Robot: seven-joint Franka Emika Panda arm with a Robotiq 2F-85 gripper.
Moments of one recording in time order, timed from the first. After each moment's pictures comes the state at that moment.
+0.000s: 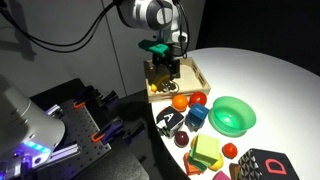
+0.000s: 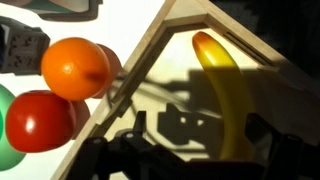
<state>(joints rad) 0.07 0.45 -0.10 -2.25 -0.17 2.56 0.10</state>
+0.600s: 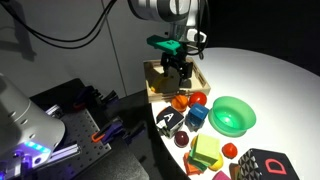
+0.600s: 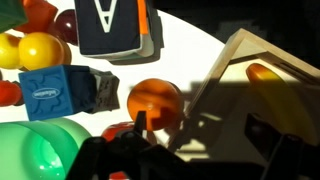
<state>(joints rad) -0.05 0.35 -0.14 -2.26 -0.17 2.39 0.04</state>
